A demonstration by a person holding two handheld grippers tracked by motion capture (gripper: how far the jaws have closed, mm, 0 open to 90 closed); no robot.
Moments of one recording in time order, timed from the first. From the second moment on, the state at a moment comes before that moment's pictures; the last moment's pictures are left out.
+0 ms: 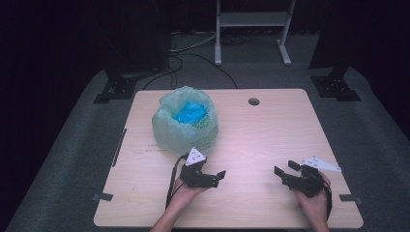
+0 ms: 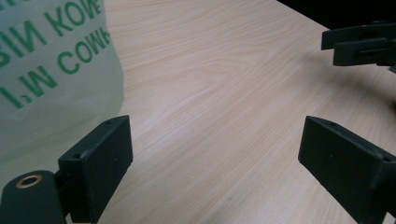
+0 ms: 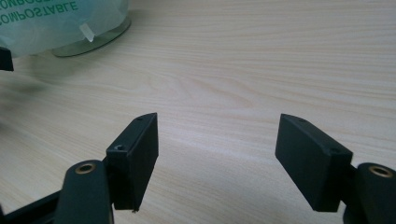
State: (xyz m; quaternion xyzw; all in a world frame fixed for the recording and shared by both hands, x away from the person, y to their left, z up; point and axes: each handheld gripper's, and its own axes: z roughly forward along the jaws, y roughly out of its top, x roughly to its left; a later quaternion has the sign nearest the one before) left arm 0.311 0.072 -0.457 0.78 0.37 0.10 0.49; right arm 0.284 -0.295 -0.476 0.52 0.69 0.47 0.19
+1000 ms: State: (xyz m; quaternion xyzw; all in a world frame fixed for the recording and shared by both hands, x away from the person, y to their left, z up) left arm 0.301 0.093 -0.396 0.75 0.35 0.13 0.54; right arm 0.283 -0.286 -0.476 0.52 0.69 0.46 0.20
